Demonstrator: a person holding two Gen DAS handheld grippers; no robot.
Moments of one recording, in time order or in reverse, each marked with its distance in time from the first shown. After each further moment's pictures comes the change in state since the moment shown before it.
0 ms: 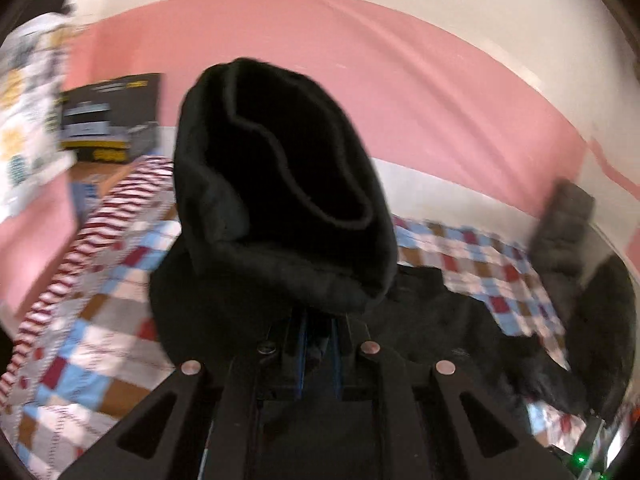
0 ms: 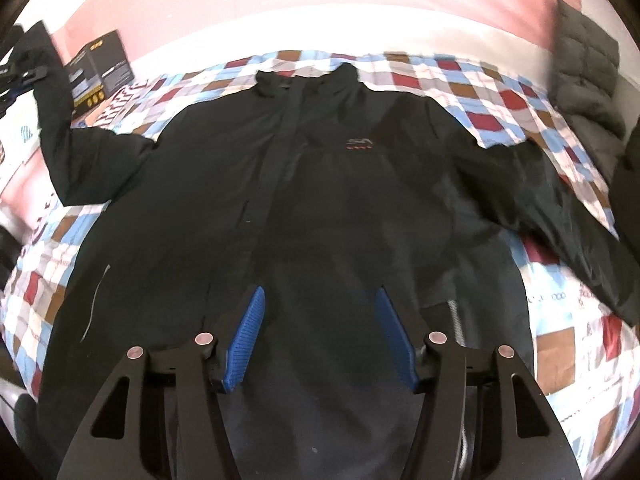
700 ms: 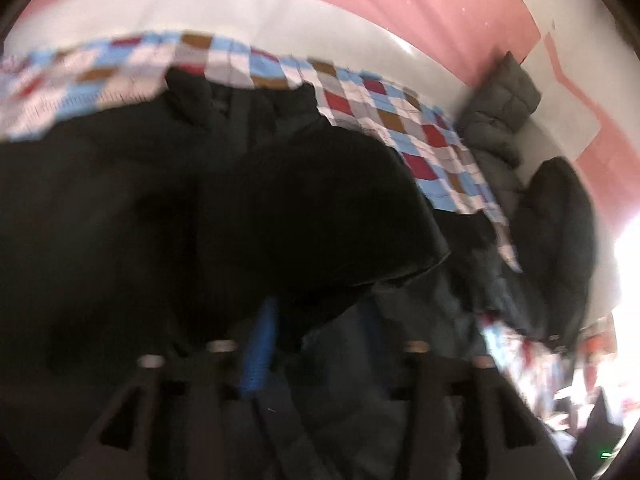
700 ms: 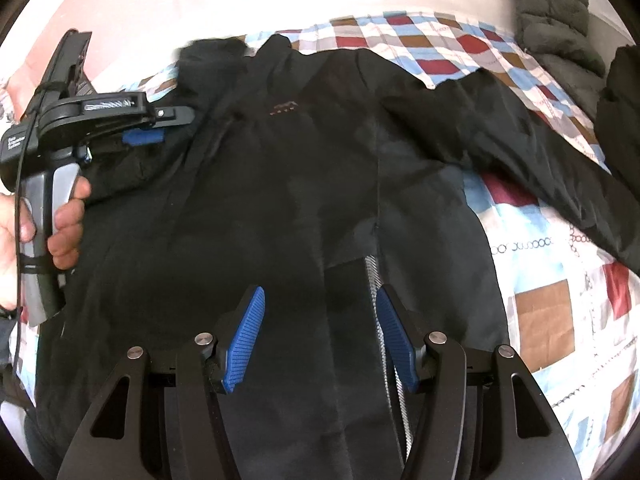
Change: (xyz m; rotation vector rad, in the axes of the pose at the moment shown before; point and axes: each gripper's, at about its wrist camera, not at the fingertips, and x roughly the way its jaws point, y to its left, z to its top) left arm 0.167 -0.158 -0.135 0.036 0.431 -0.363; right arm 0.019 -0.070 -0.018 0.135 0.074 -0.009
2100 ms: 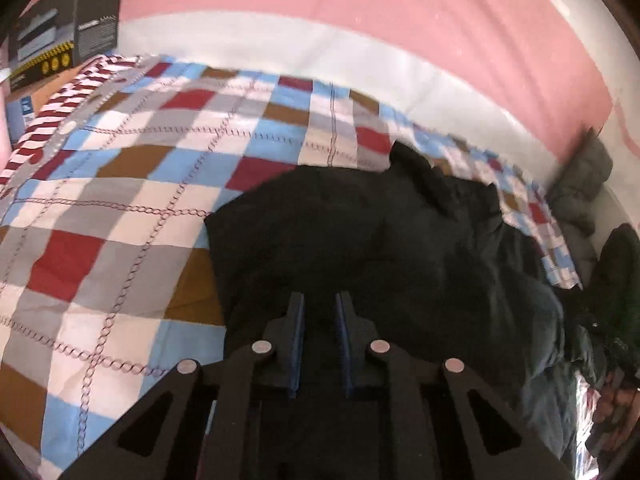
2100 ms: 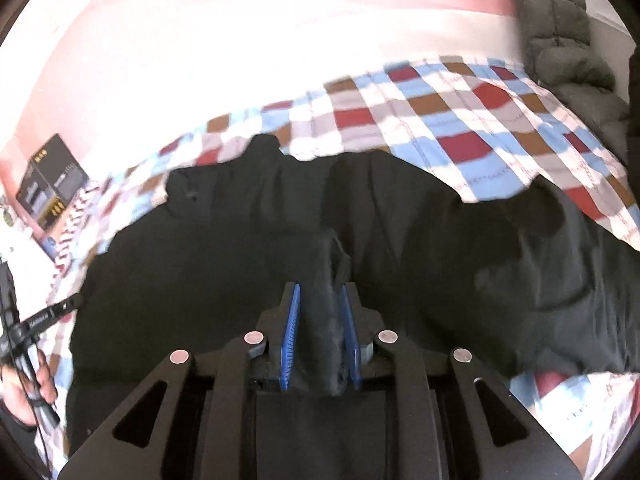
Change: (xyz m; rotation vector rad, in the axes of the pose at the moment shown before) left arm -0.104 0.170 0.011 -0.104 -0.194 0.291; right arm 0.054 -0.004 0.141 0.092 -0.193 0.081
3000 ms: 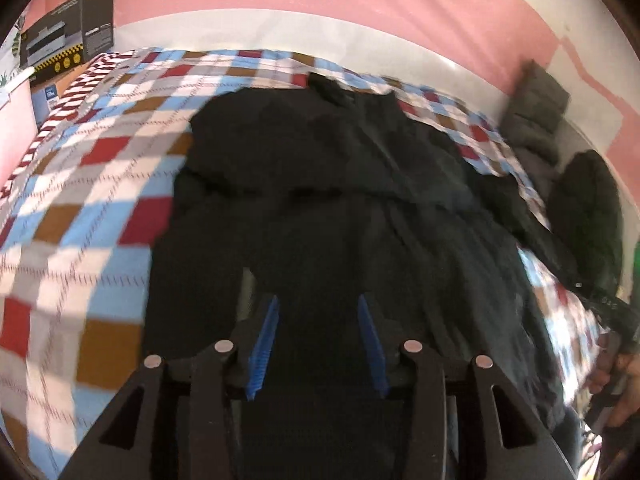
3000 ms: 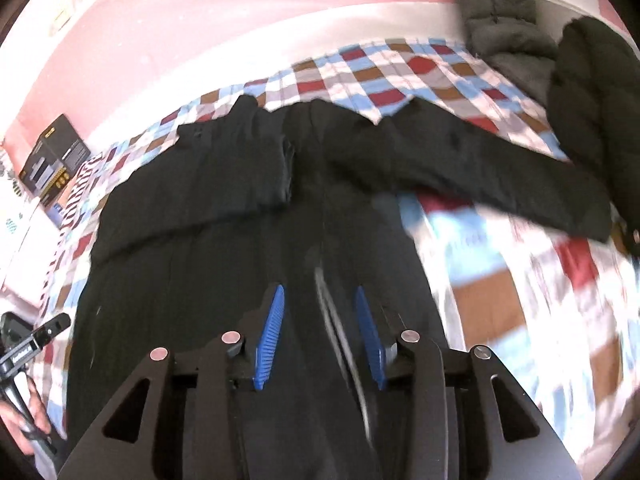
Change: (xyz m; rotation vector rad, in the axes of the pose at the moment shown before) left arm -0.150 -0.087 -0.164 0.116 0.107 -0.017; right arm -0.151 -0.025 -0.125 0.039 0.074 -0.085
